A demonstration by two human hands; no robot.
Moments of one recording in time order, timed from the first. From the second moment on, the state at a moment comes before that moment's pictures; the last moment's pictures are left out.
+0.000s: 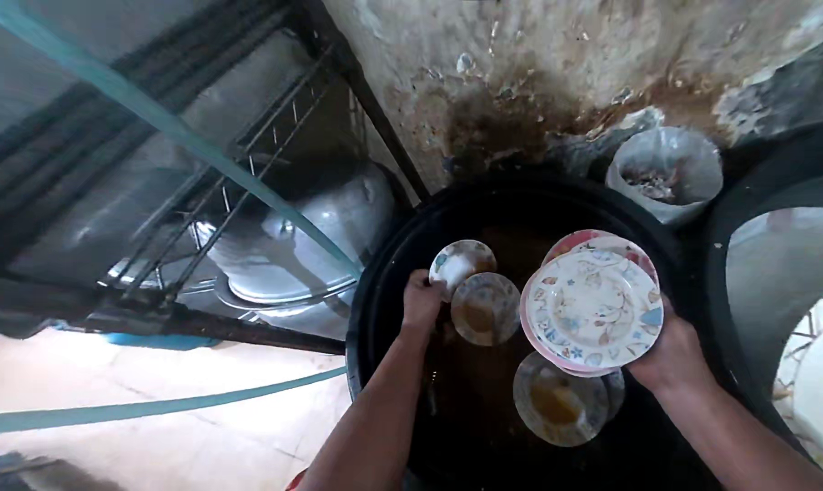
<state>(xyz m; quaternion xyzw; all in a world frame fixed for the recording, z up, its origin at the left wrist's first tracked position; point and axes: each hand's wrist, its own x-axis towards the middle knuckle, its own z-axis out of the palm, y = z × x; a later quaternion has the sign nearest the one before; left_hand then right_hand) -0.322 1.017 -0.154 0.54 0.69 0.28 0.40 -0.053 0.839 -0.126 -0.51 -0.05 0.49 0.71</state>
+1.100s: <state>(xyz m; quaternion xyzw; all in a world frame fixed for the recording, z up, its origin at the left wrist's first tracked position) -0.310 1.002 -0.136 0.57 0.65 0.26 0.42 -0.053 0.841 -0.123 -0.52 -0.03 0.49 0.70</state>
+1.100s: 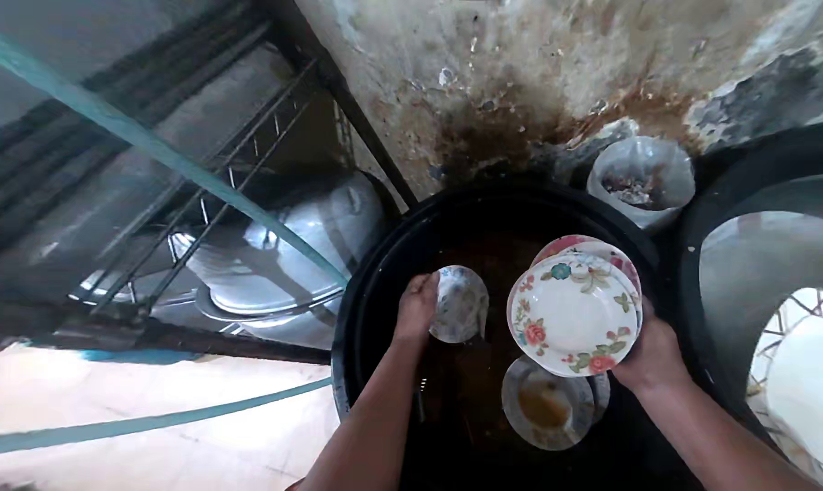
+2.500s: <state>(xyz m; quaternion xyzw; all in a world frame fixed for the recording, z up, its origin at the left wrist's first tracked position) -0.277 1.002 -0.112 0.61 0.62 0.07 0.49 -0.050 0.837 -0.129 -0.50 -0.06 0.48 0.72</state>
